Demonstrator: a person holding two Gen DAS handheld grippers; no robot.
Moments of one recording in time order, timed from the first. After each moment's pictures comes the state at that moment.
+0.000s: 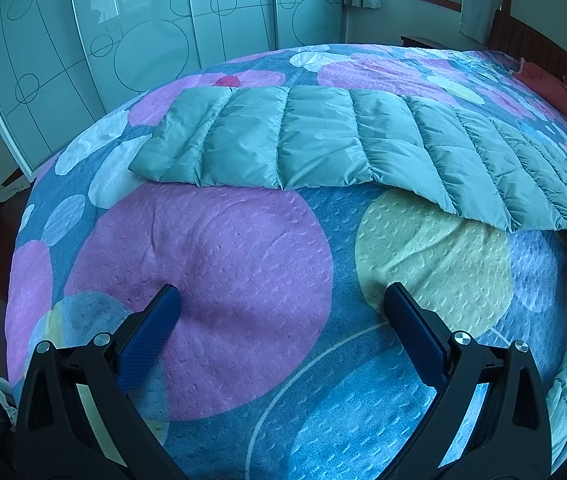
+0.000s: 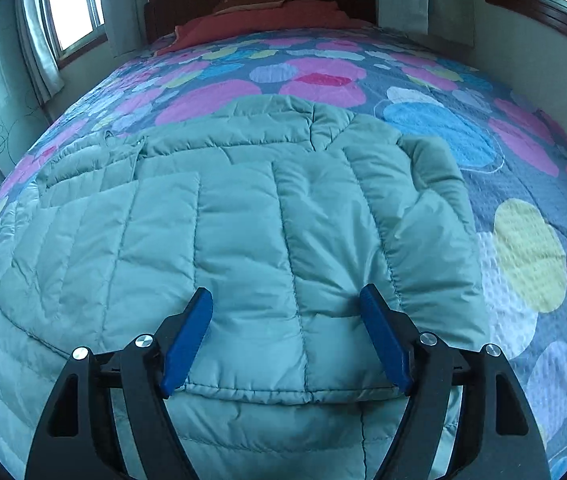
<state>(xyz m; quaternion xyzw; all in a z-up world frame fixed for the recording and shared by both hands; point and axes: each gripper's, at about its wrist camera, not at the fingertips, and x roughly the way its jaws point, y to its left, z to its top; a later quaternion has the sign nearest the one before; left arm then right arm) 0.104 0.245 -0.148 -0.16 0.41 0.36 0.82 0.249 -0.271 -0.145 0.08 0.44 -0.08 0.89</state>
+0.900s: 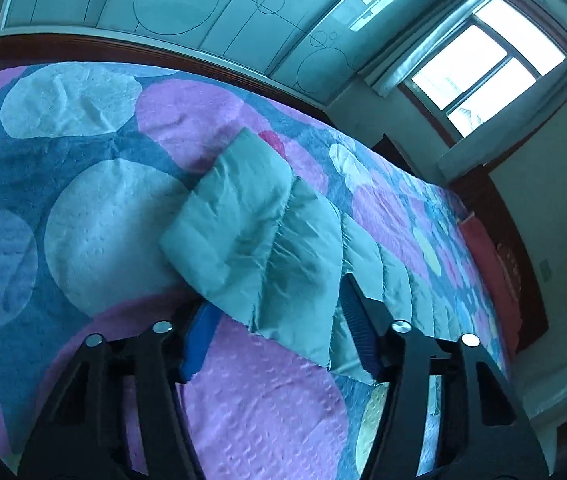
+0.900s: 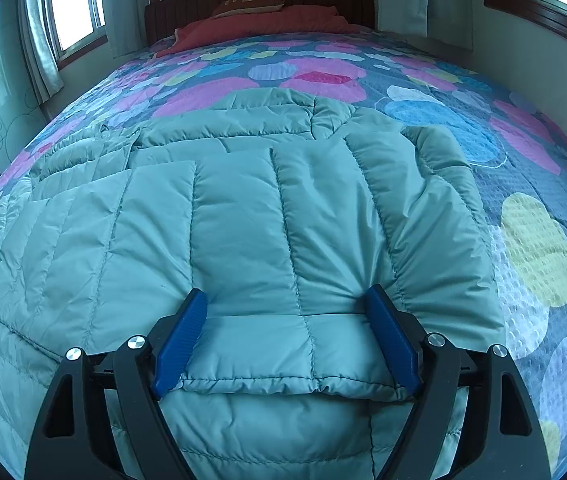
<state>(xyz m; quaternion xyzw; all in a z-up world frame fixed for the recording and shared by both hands) 0.079 0.381 -0.144 -0.44 0.22 0.26 0.83 0.247 -0.268 -0.154 0.08 0.43 -0.09 0.89</state>
